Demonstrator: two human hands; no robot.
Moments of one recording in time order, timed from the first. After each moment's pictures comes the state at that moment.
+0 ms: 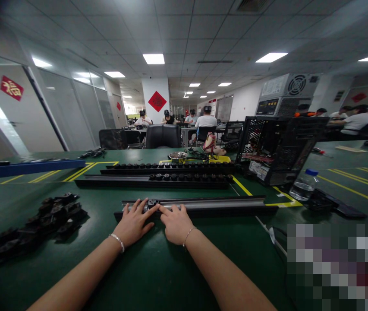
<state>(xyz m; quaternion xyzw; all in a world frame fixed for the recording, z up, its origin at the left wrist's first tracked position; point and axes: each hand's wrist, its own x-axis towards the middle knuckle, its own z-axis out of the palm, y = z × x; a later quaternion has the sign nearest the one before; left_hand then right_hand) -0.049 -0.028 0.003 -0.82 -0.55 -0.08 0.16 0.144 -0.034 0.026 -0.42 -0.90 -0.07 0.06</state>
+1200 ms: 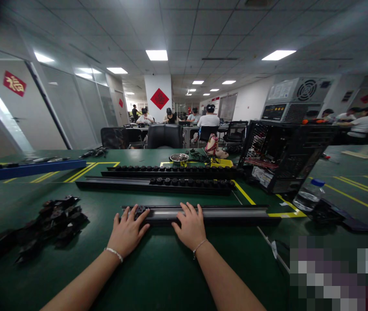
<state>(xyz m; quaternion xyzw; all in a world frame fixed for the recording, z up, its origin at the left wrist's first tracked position) -0.052 -0.035 0.002 -0.73 -0.65 -0.10 0.16 0.176 -0.019 0.005 -0.55 -0.80 -0.08 0.23</state>
